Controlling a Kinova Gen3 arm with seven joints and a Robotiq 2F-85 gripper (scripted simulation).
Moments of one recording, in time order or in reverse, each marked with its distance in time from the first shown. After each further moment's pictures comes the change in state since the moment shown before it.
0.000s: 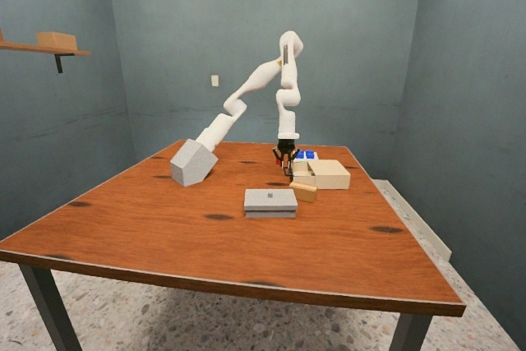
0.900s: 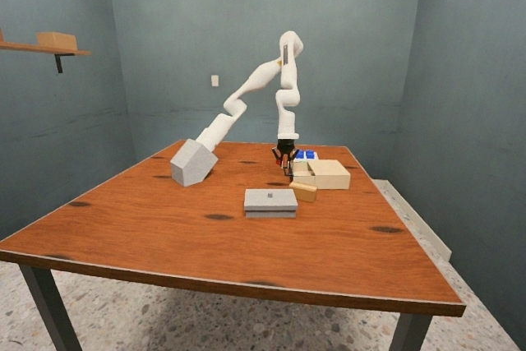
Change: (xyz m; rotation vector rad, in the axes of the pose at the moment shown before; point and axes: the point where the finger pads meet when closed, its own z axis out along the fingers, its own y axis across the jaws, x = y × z) arm -0.004 0.002 0.002 -0.002 -0.005 0.001
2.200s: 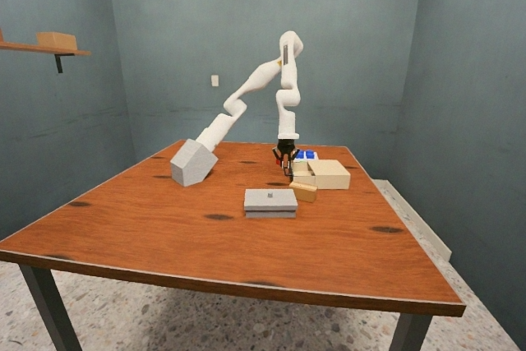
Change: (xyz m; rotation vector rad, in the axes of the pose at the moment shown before) arm 0.001 -0.002 0.000 0.002 0.002 -0.002
